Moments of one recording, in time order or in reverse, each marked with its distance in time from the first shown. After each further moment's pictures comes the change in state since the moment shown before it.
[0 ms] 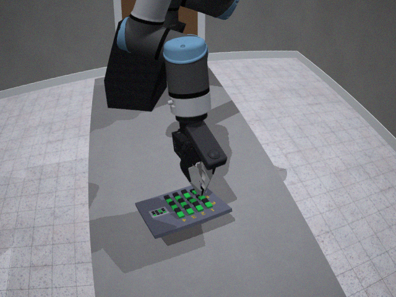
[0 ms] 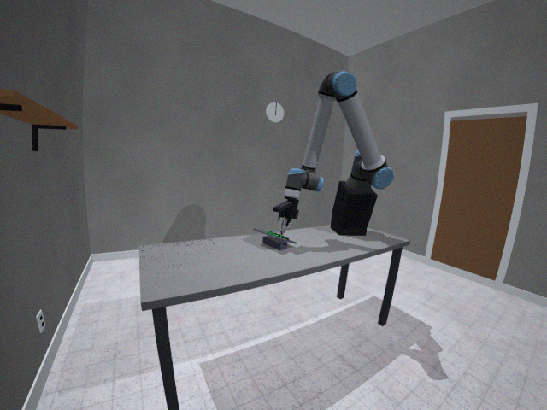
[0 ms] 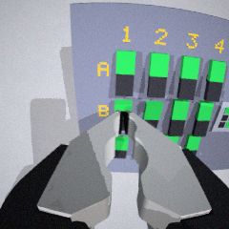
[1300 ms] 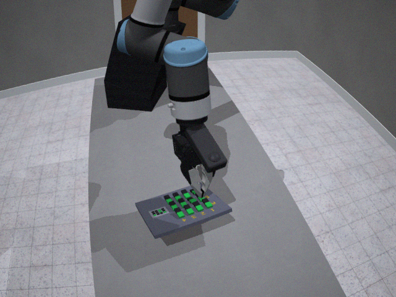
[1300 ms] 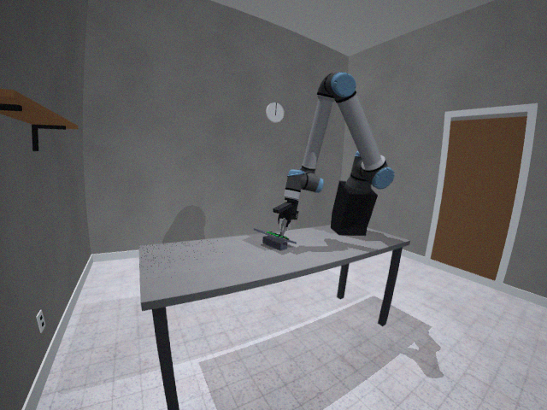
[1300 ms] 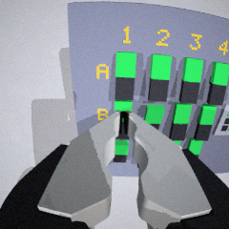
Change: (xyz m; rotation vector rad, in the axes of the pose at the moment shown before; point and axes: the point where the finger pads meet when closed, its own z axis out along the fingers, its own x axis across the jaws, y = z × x) arm 0.000 0.000 0.007 0.000 0.000 0.000
